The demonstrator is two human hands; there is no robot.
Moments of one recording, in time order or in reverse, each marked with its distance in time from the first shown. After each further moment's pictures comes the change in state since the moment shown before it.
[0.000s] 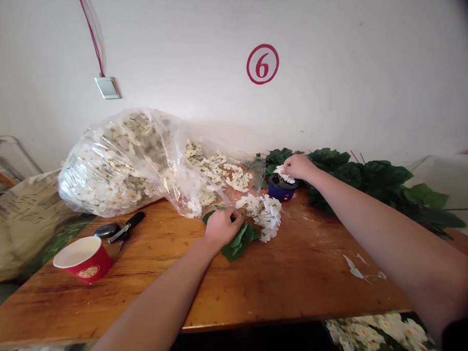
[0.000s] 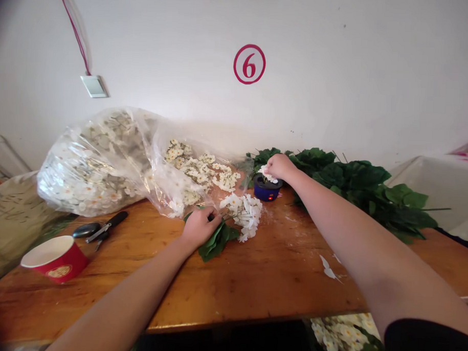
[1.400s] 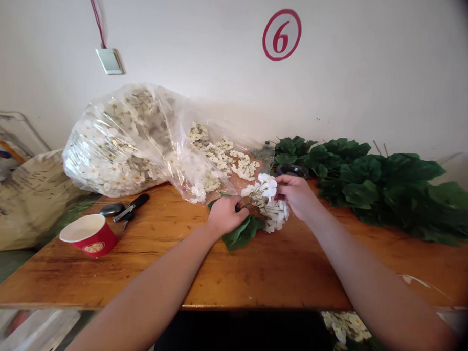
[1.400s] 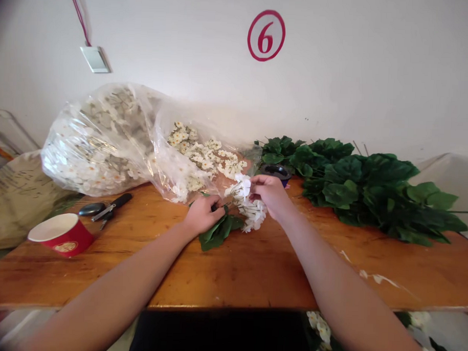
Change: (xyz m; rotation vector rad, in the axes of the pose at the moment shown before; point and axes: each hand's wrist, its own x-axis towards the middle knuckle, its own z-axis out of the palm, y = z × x) left_hand -0.002 0.005 -0.004 0.011 -0.062 0.049; right_hand -0.123 -0.066 0.066 1.250 -0.063 0.060
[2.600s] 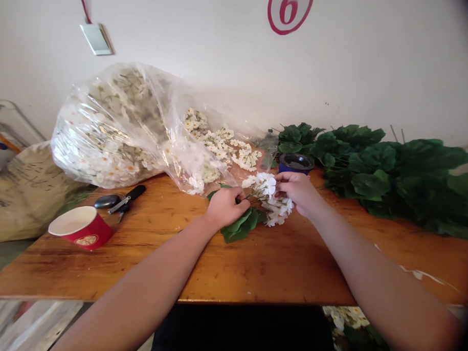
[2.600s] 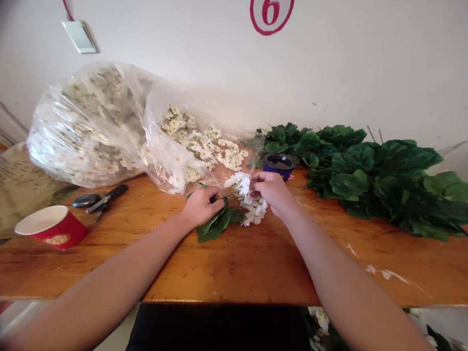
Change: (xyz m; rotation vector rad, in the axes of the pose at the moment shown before) left_hand 0.003 -0.001 0.006 -0.094 0.004 0.014; right_hand 0.001 0.019 -0.003 -0.097 0.040 0.132
